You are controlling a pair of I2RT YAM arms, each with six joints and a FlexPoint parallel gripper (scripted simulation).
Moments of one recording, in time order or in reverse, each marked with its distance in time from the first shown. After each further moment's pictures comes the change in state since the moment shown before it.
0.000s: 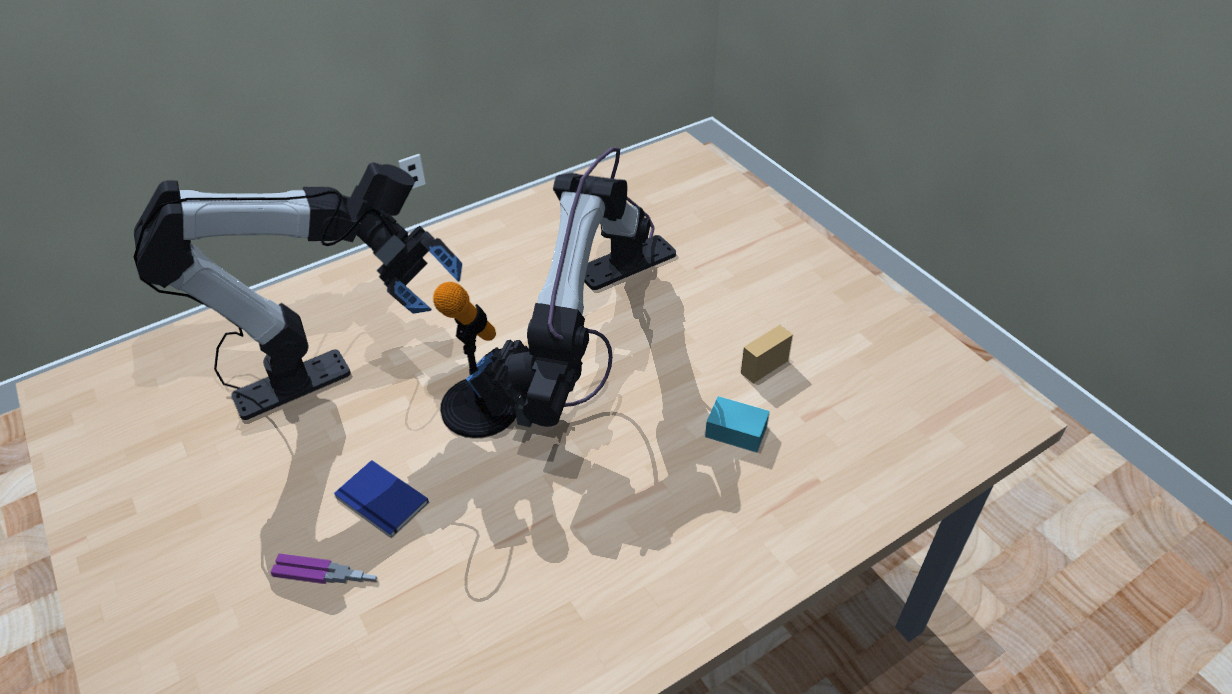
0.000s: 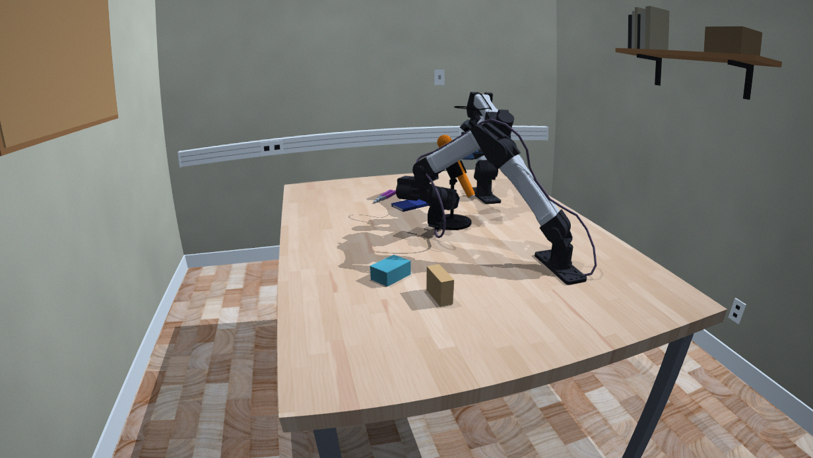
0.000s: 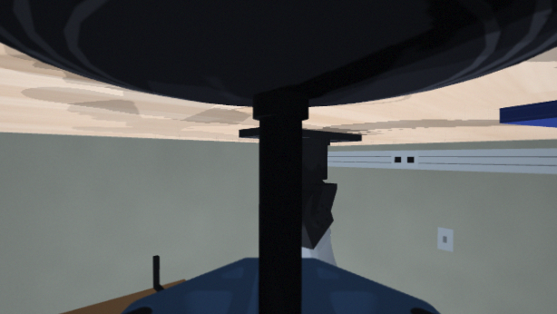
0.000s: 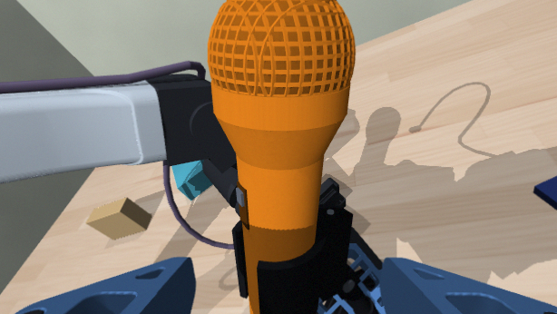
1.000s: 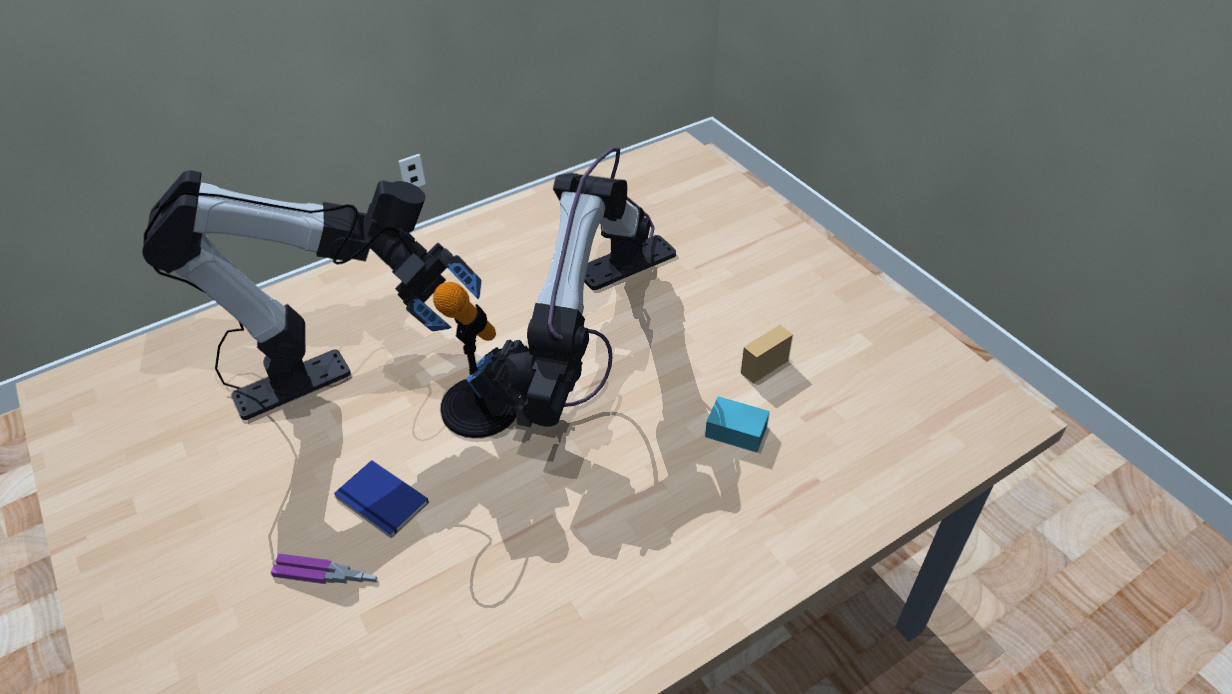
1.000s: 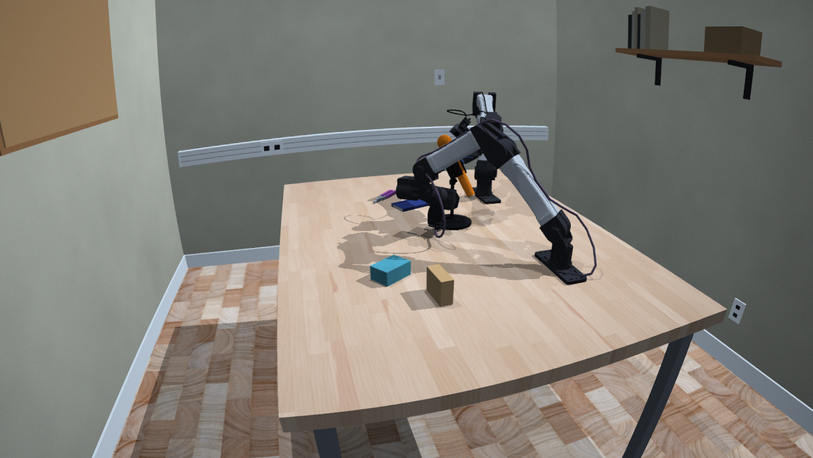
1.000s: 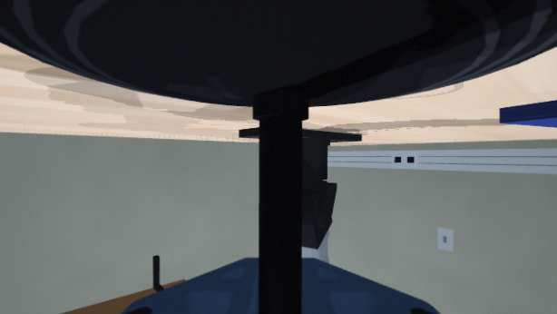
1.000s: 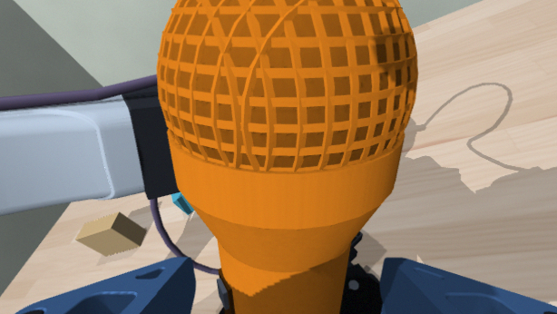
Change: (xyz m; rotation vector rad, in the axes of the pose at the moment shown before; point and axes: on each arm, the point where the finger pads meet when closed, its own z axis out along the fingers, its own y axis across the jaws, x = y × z) left arm 0.000 0.000 0.000 0.000 0.000 0.000; right arm 0.000 0.001 0.044 -0.009 0.001 0.008
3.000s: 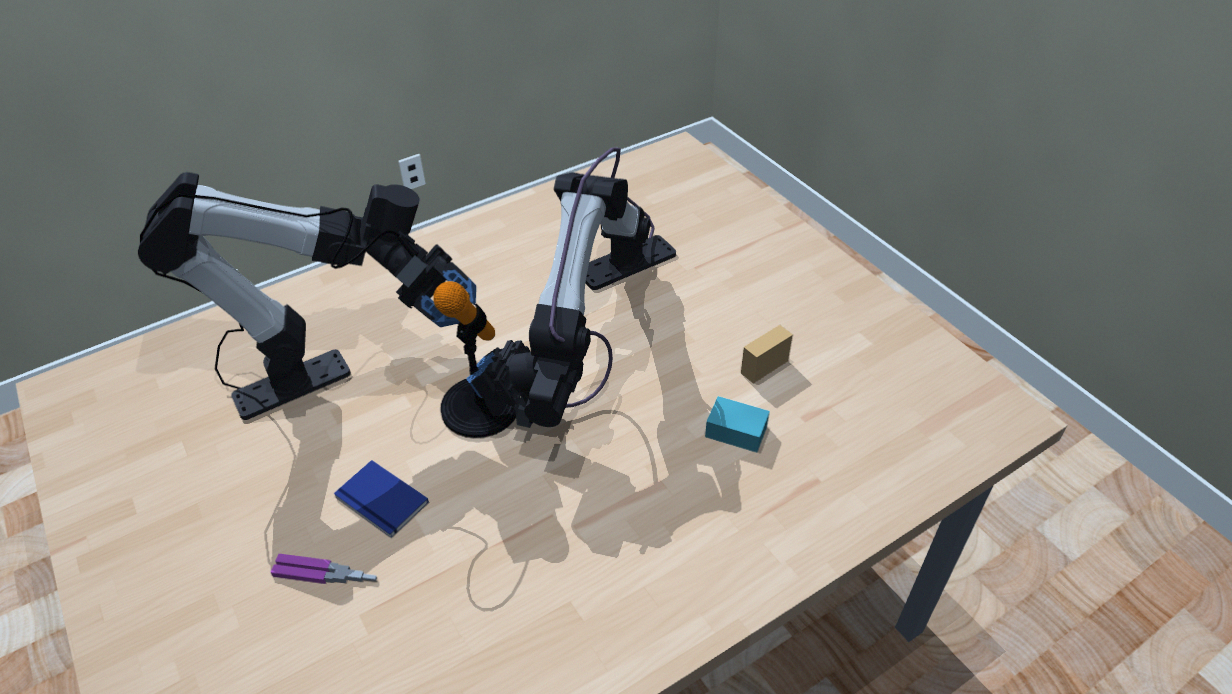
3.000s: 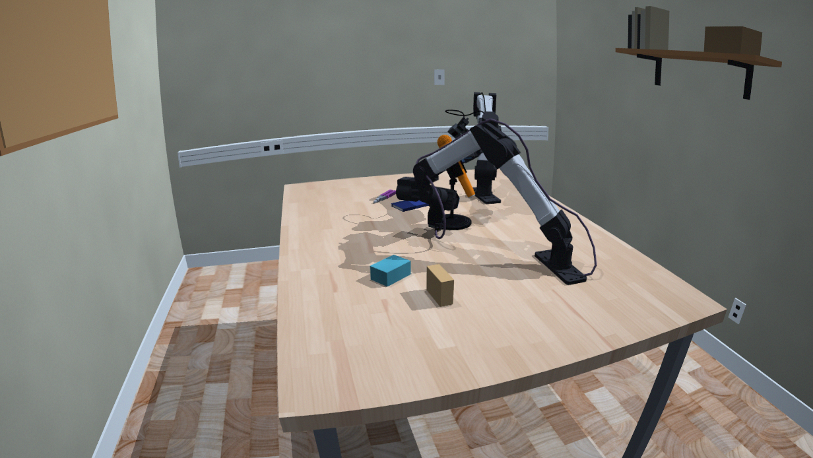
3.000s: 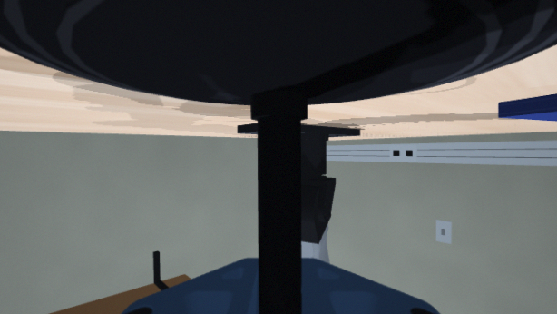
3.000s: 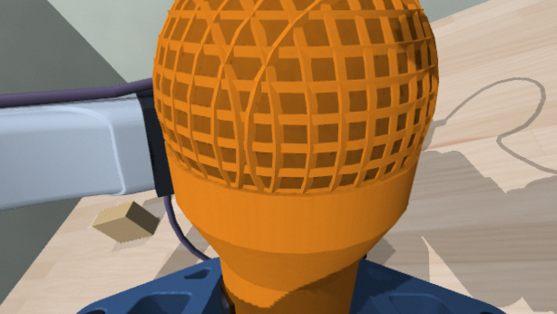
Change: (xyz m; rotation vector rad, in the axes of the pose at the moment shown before) left arm 0.000 0.000 0.000 0.009 0.019 0.008; right arm 0.000 0.002 0.003 -0.053 0.026 -0.006
